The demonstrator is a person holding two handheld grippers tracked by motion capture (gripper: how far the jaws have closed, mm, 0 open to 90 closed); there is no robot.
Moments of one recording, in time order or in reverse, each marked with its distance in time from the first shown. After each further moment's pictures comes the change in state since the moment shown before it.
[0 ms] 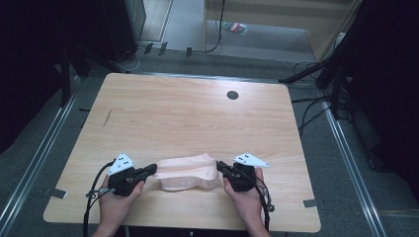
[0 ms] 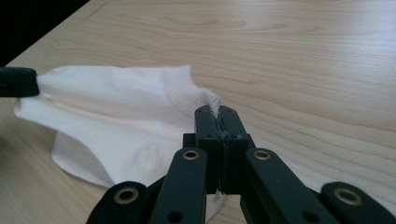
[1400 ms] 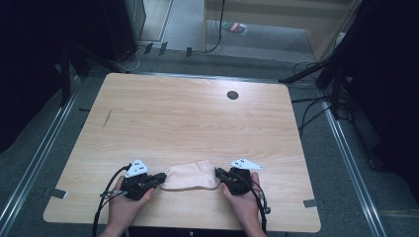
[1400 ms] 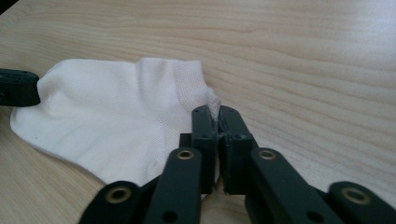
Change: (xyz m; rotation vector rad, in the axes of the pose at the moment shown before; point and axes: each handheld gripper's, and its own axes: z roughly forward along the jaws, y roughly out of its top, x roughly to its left) left arm -0.003 -0.018 0.030 0.104 -0.054 0.028; right arm -0.012 -0.028 0.024 0.065 -0.007 0.011
